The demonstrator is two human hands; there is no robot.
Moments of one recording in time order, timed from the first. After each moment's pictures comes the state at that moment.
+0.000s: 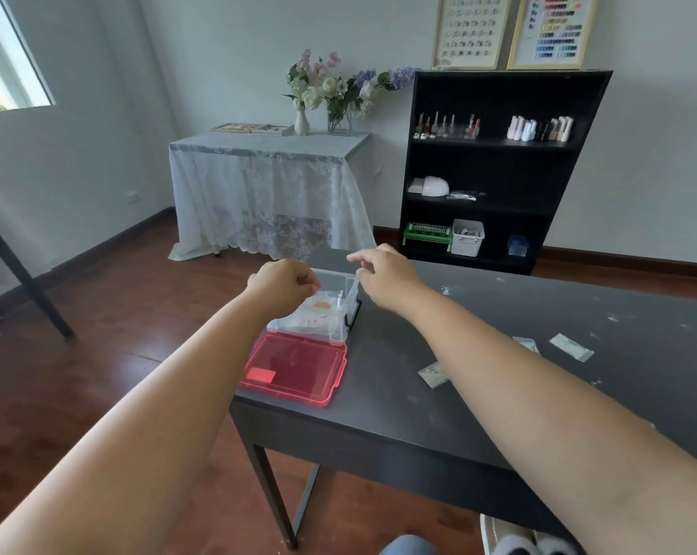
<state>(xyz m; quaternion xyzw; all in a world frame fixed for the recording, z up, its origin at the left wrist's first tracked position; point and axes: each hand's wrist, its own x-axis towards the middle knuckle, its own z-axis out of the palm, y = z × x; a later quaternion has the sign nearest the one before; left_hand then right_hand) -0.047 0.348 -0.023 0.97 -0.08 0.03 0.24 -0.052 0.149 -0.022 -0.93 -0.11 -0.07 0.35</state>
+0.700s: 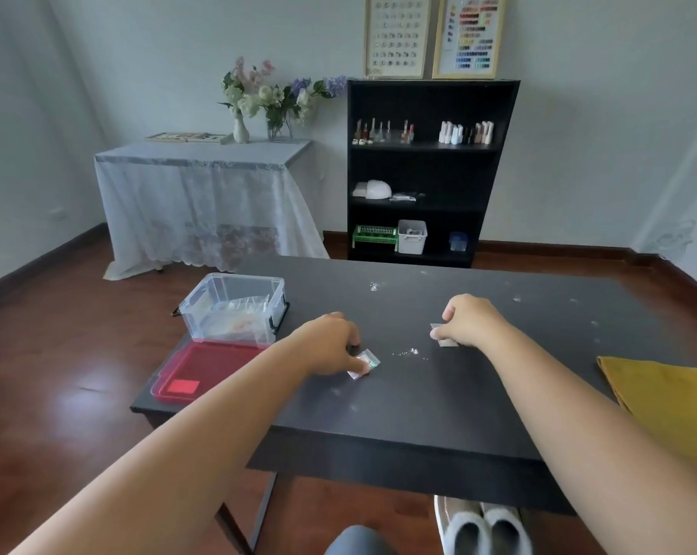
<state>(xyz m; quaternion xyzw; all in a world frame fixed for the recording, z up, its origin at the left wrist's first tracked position) -0.106 0.196 -0.058 0.95 -0.28 -0.11 0.09 -0.135 -0.047 -0.045 -0.96 0.19 0.06 0.19</state>
